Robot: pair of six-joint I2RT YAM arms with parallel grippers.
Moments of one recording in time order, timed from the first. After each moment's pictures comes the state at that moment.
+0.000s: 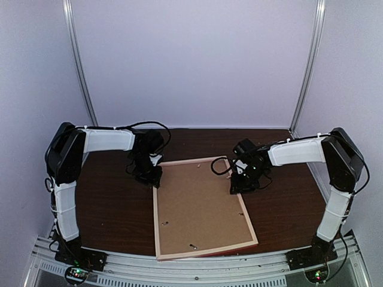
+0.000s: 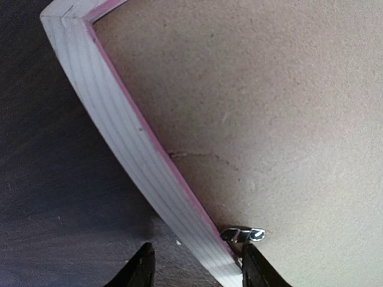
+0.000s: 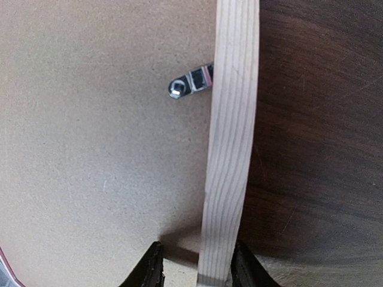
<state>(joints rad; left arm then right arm) -0.59 2.05 1.48 -0.88 0.05 -0.26 0.62 1.84 1.14 -0.55 -0.12 0.47</state>
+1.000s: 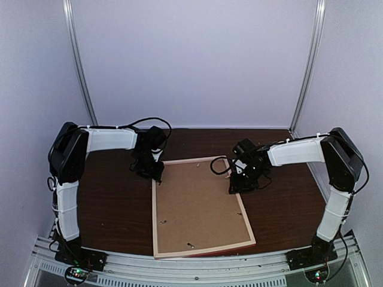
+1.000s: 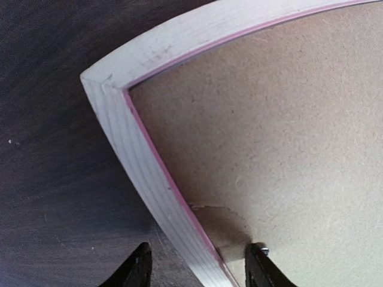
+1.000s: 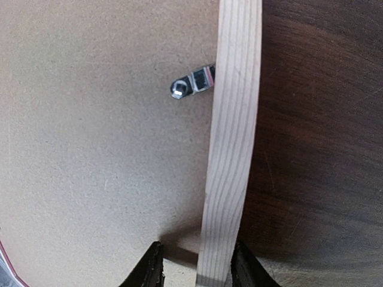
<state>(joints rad) -0.60 2.08 1.53 -0.82 -0.06 -0.29 0.62 1.84 1.14 -0.53 -0.14 0.48</state>
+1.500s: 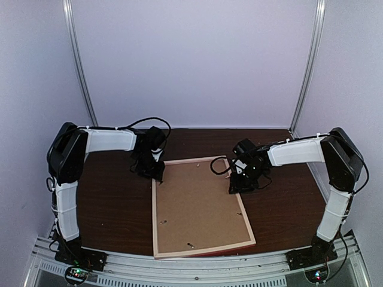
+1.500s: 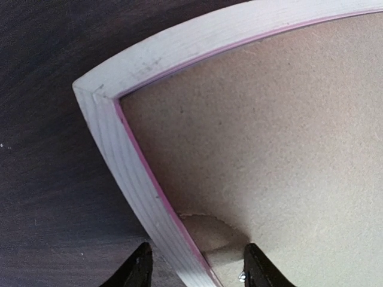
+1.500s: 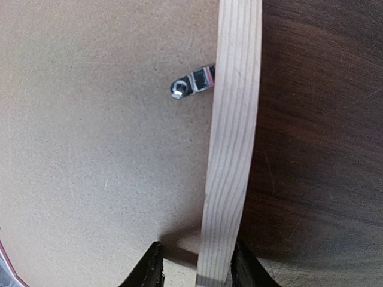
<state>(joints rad) -0.60 2.07 1.50 -0.77 -0.02 -0.30 0.62 1.85 1.14 -0.53 -0.14 0.48</state>
